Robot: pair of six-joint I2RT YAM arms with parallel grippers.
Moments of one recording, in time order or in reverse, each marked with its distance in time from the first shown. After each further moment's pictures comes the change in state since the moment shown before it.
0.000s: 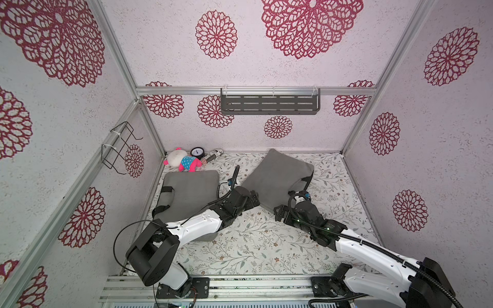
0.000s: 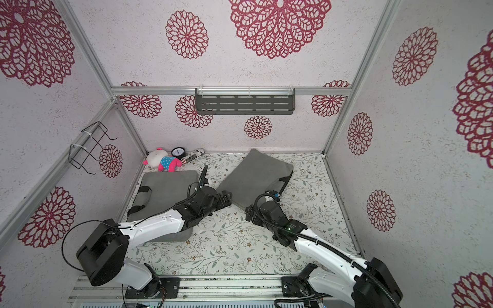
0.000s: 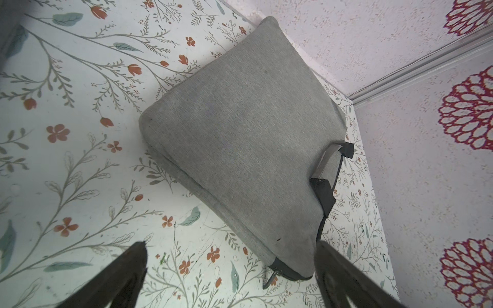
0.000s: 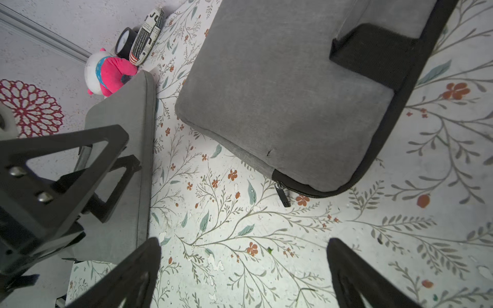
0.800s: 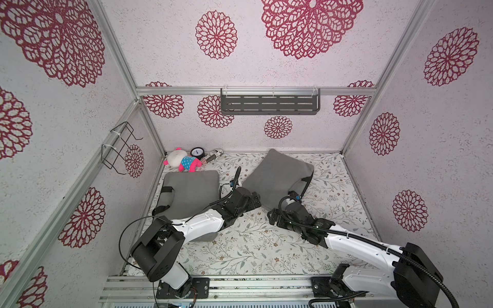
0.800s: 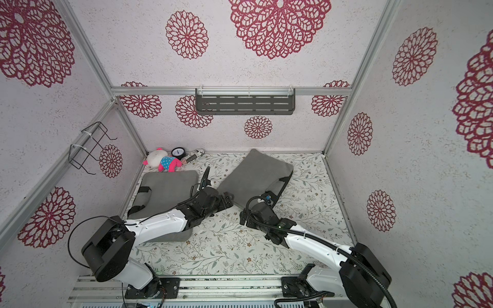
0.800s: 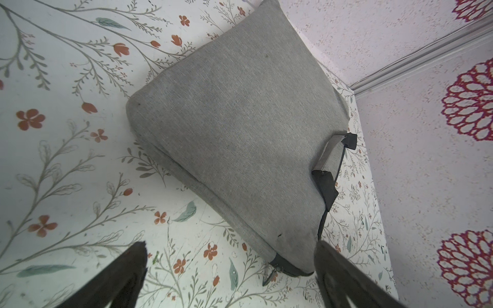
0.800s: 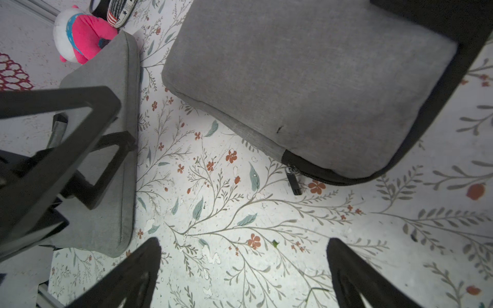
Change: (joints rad) left arm 0.000 0.043 0.000 0.035 0.042 -0.008; right arm 0.060 0.137 0.011 0.041 0.008 0.017
